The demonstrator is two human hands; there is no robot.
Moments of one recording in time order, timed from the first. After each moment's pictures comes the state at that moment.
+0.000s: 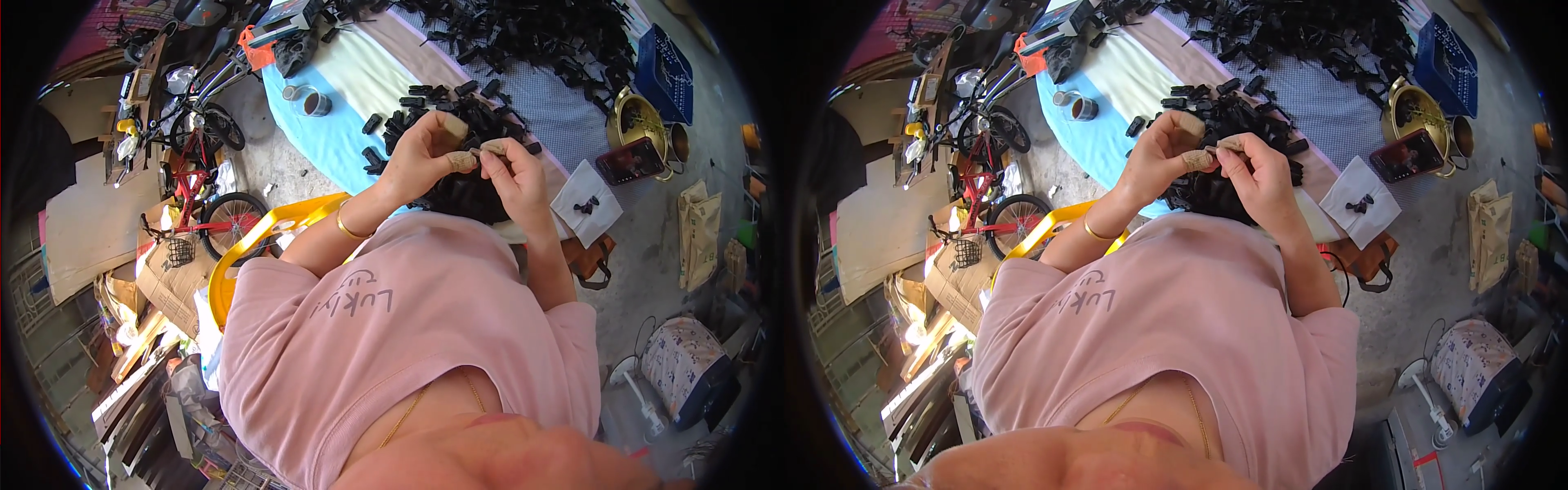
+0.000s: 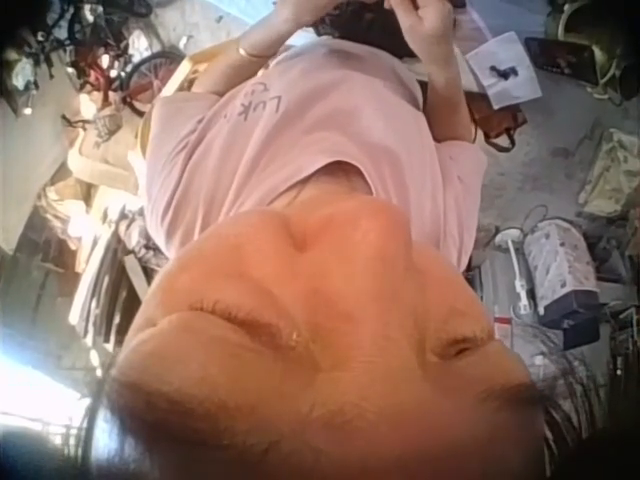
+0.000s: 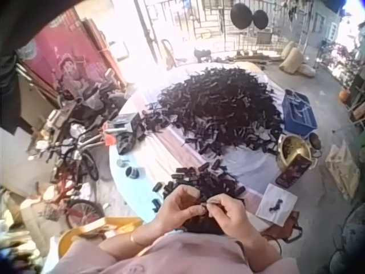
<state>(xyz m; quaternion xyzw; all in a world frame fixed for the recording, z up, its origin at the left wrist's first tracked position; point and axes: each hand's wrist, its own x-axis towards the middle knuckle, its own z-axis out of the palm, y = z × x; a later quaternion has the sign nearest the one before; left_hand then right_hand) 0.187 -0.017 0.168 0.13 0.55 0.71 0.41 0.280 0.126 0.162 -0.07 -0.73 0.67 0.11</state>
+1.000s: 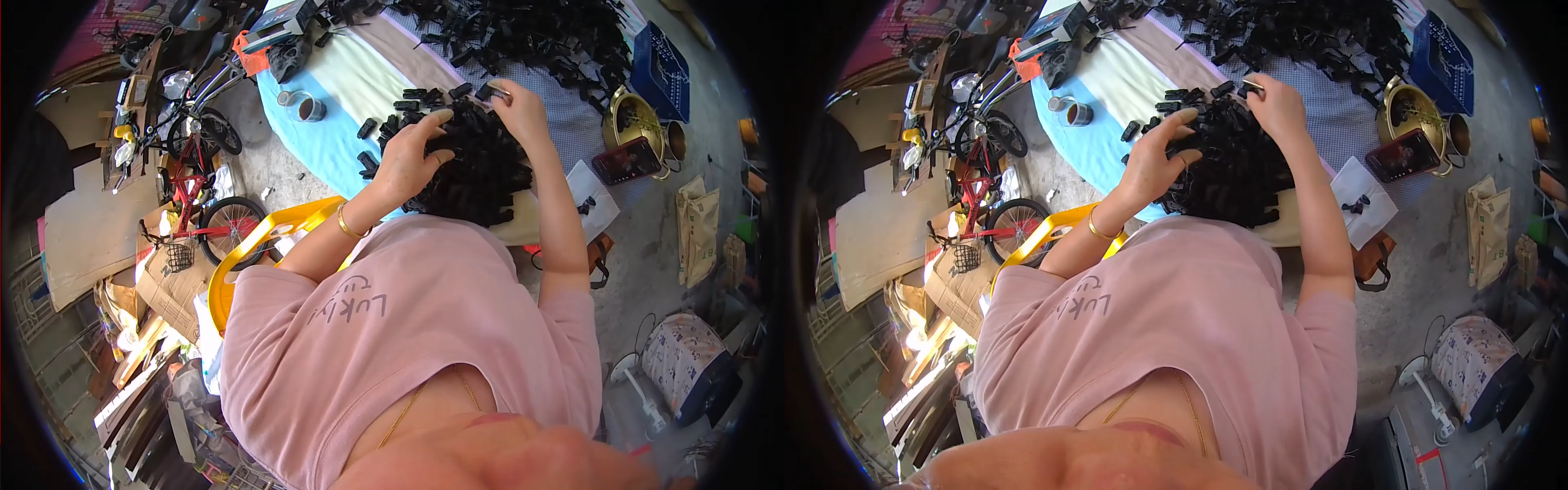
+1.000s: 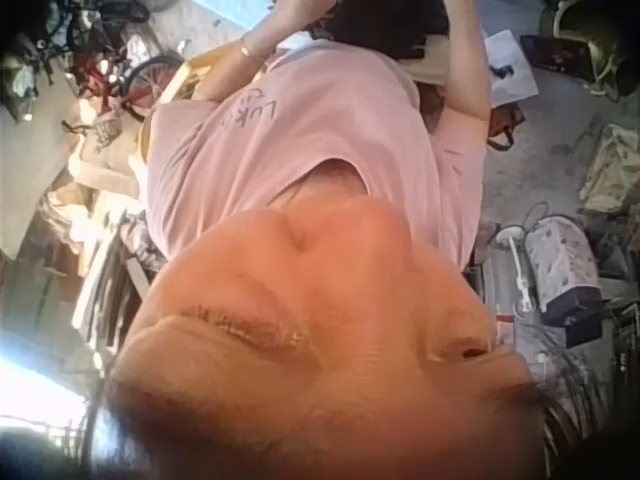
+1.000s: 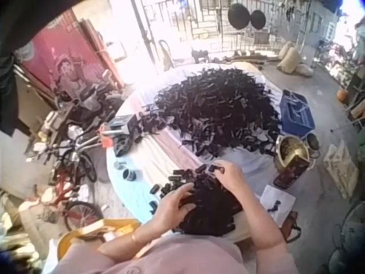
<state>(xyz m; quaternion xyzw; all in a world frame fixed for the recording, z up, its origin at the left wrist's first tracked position) 0.178 -0.019 0.145 0.32 0.82 0.45 0.16 0.197 0.199 0.090 -0.18 -0.89 0.41 0.07</state>
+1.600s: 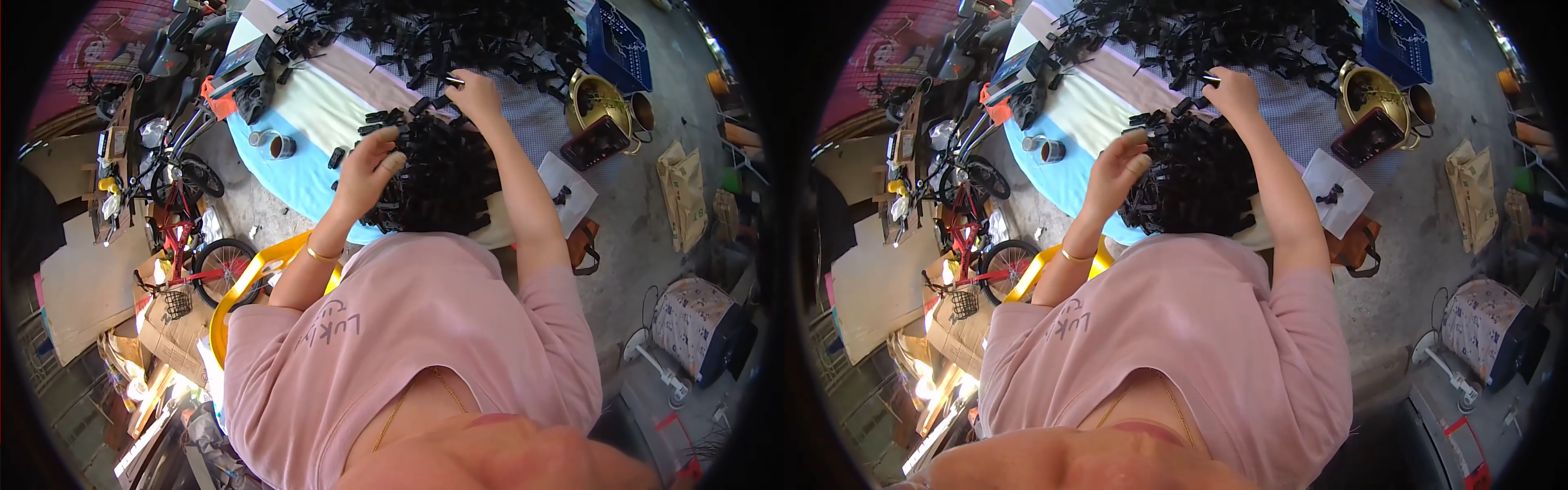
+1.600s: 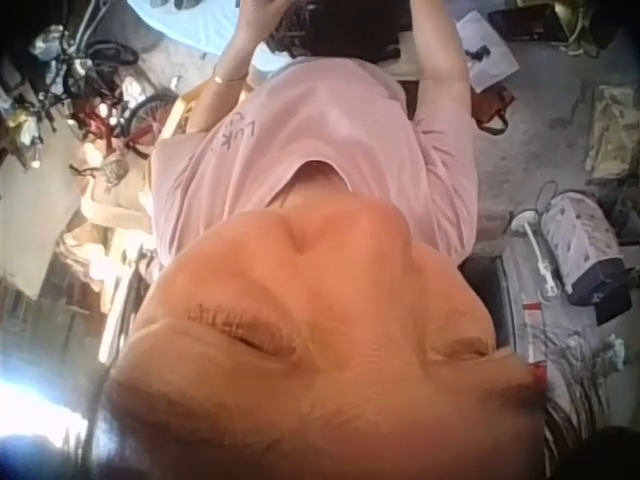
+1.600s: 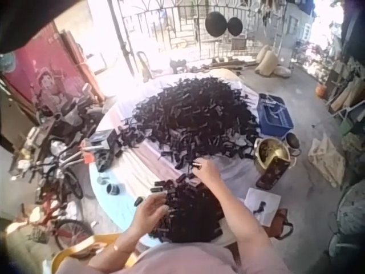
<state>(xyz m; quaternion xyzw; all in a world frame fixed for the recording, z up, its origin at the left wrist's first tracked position) 0.162 -0.025 0.129 0.25 0.73 0.58 0.27 0.161 0.222 0.051 -0.21 -0.93 0.28 0.14</state>
